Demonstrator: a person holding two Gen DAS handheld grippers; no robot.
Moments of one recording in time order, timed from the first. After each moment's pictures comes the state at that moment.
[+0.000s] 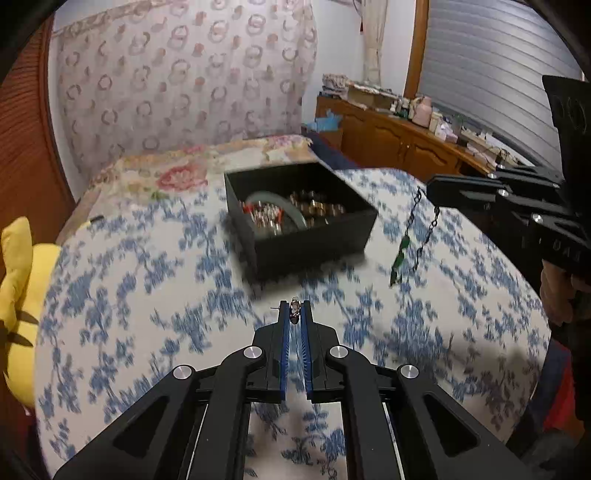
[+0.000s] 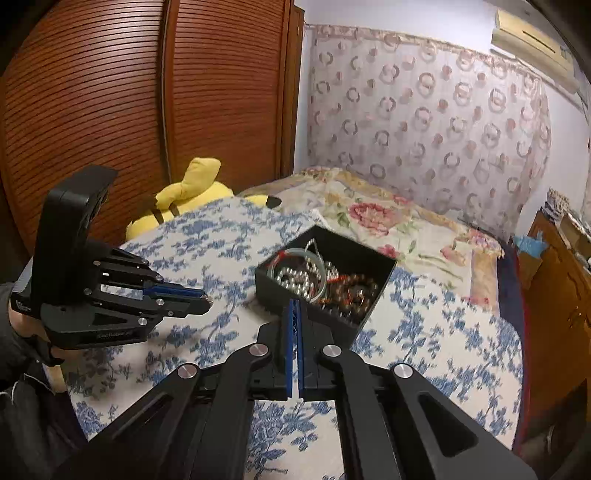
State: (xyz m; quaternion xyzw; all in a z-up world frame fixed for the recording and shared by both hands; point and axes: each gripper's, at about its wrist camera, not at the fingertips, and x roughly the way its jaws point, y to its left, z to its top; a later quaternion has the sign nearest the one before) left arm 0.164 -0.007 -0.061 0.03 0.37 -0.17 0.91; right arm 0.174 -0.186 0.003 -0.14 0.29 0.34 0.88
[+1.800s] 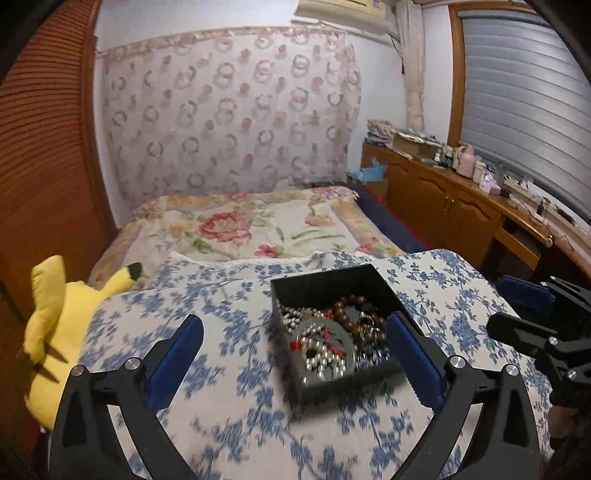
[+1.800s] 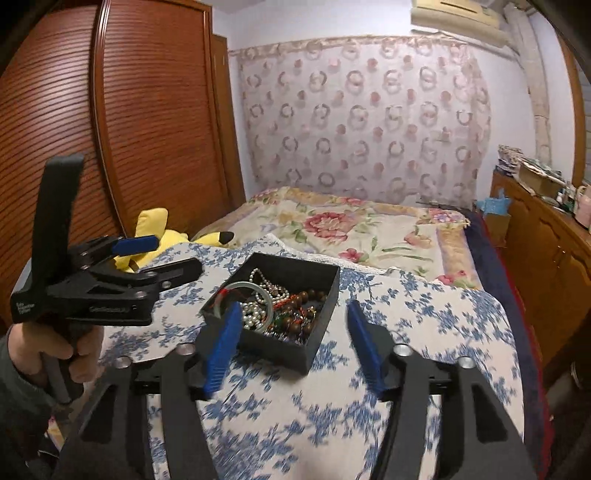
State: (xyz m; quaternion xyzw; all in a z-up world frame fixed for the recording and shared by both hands) left arm 0.218 -0.008 -0.010 0.01 0.29 -0.07 0.95; right arm 0.191 -0.226 0.000 -0.02 0.27 0.25 0.93
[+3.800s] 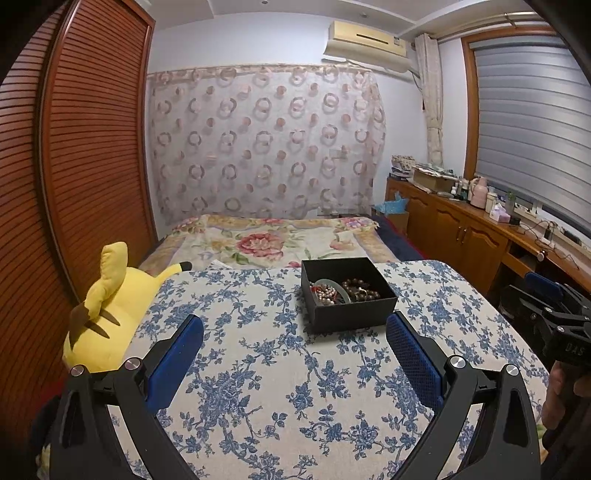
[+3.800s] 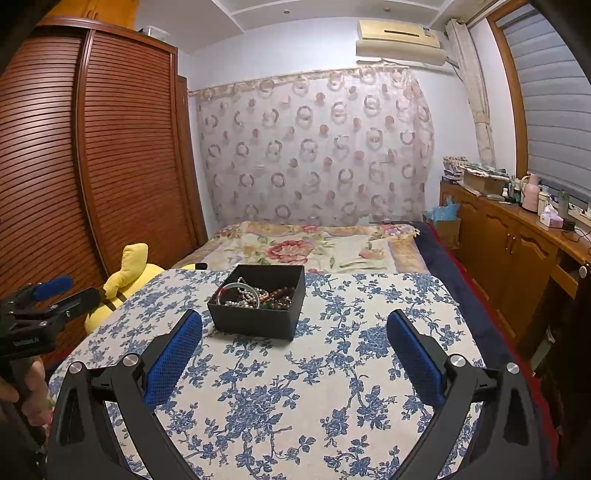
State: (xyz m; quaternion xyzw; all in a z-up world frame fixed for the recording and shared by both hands) left arm 0.063 0.008 0.021 -0.01 0.23 -0.01 0.97; right arm 0.086 -0.257 0.010 0.01 0.22 0.16 0.96
